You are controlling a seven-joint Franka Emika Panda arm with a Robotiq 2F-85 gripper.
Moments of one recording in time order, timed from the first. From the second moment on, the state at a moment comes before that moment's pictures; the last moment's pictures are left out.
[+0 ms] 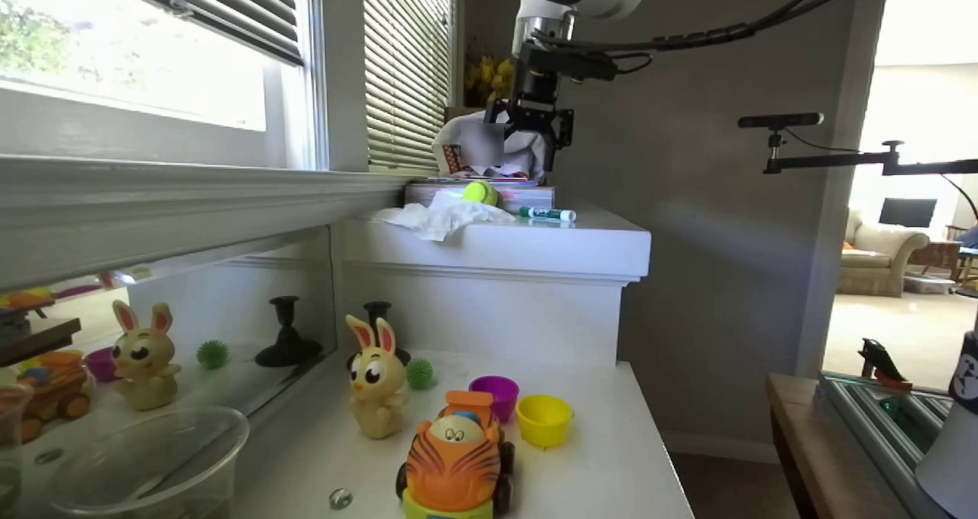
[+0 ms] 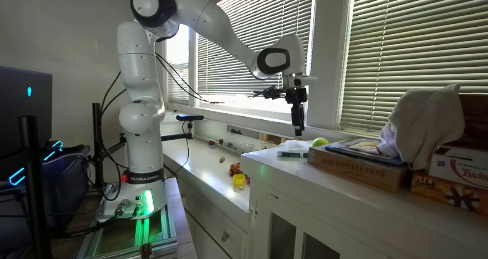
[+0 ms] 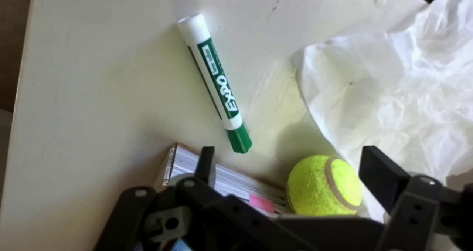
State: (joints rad) arm -0.21 -0.11 -0.13 -2.20 -0.08 2.30 0.53
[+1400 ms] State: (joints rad) arm -0.20 0.06 -0.14 -2.09 -0.06 2.40 0.55
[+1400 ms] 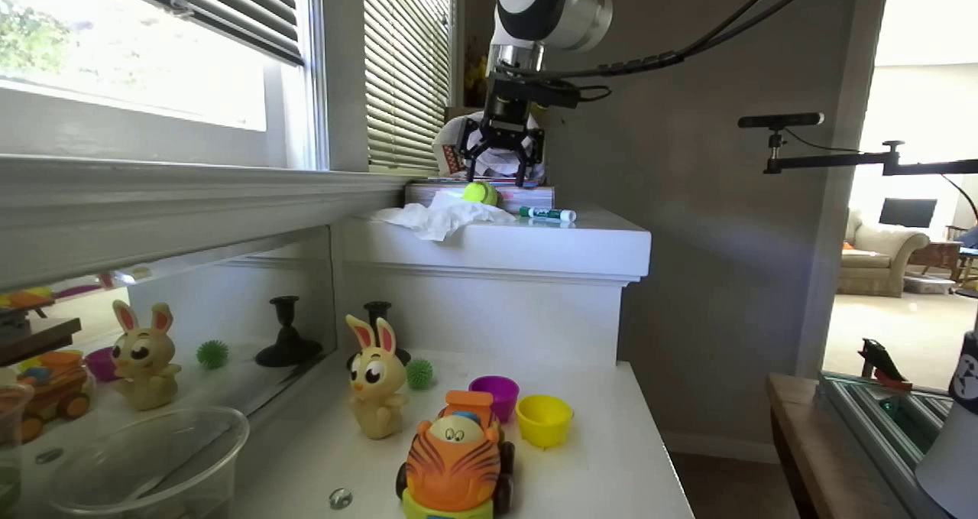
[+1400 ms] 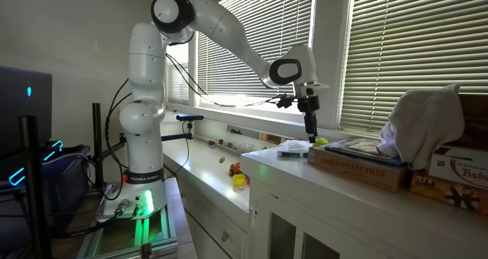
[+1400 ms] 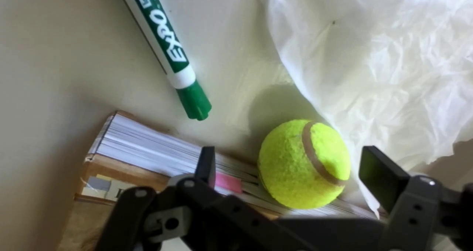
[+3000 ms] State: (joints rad) arm -0.18 0.13 -0.16 -1.96 0.00 2.36 0.54
